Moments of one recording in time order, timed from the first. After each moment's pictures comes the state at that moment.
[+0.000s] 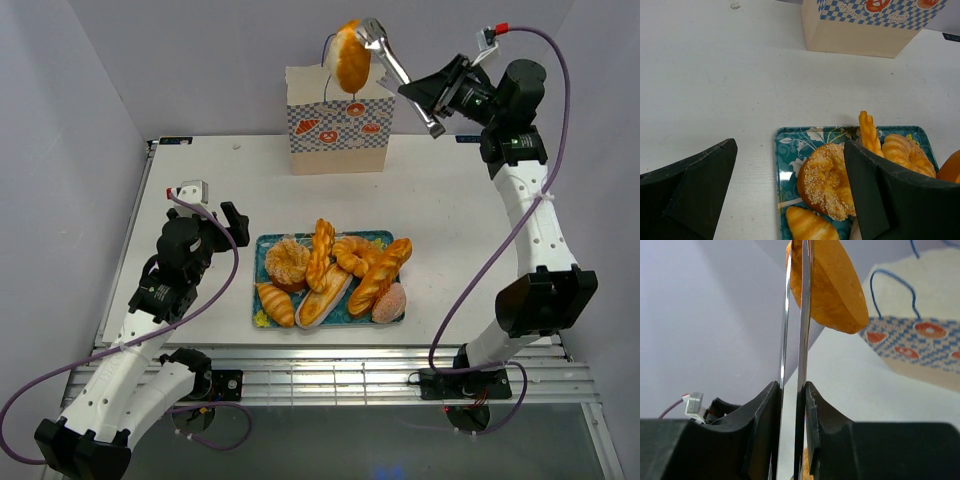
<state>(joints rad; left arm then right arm) -0.38 0.77 0.78 -0.26 -0.23 -0.30 0.11 1.57 1.74 -0.10 -0.77 0.76</state>
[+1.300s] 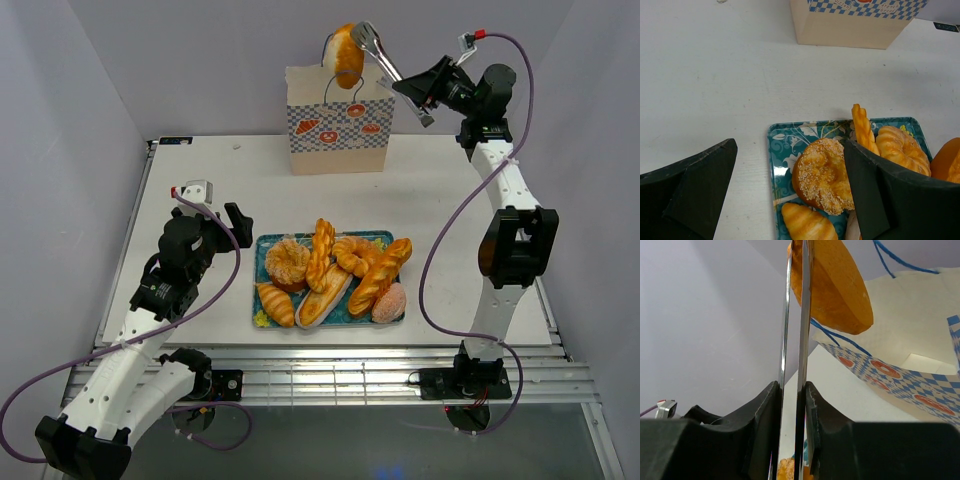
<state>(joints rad) -0.38 0.78 0.78 -0.26 -0.18 -0.29 0.03 2.01 1.91 0.37 -0.93 0.96</state>
